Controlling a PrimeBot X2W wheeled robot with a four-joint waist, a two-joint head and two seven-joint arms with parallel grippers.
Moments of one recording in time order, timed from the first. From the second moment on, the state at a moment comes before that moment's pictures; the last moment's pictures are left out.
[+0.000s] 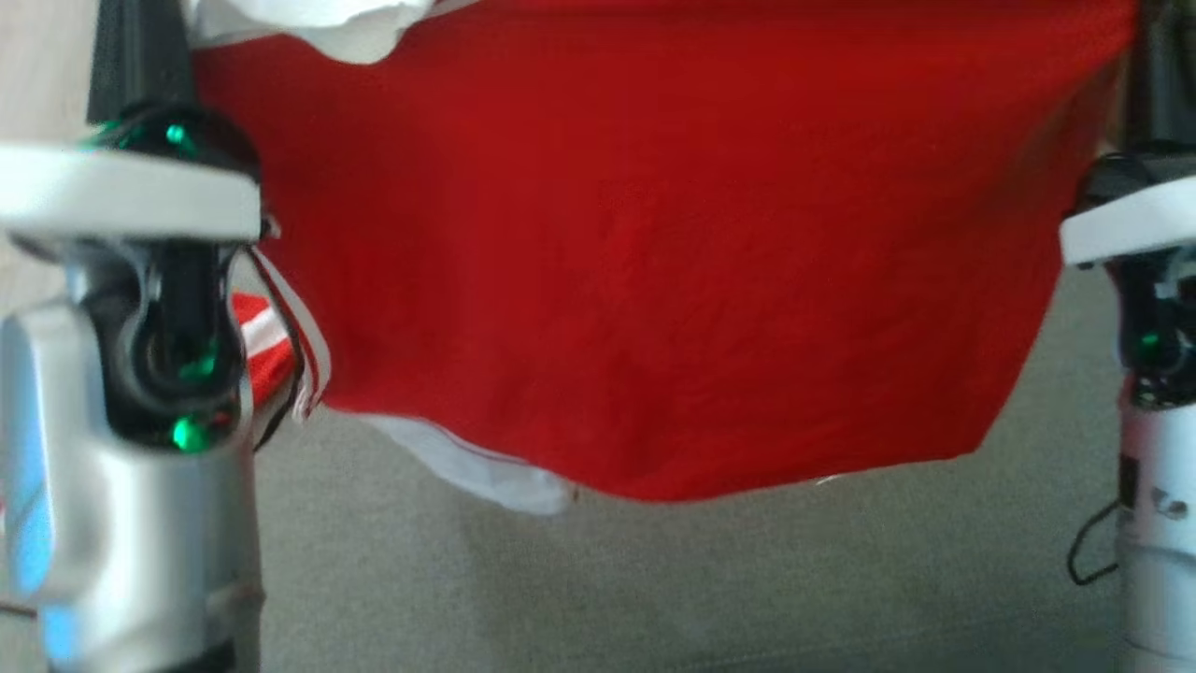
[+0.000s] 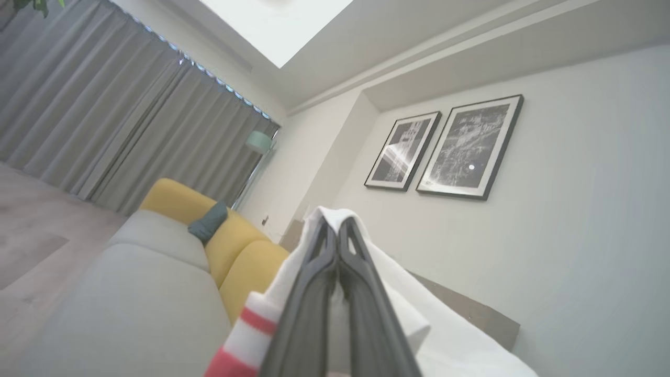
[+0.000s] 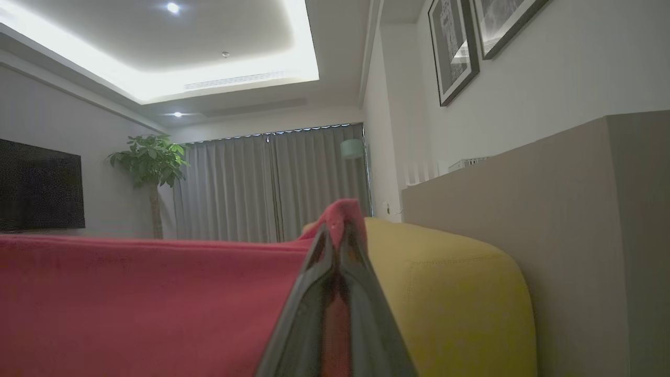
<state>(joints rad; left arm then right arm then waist) -0.51 0.04 -0.05 -0.24 -0.72 0.16 0.09 -0.50 -0.17 -0.06 0.01 0.32 0.13 0.12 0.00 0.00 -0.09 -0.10</state>
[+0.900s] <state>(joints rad) -1.42 0.06 -0.06 0.83 -0.69 -0.08 -0.22 -1.37 -0.20 0.00 0.91 0.31 0.13 -0.26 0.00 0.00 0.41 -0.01</state>
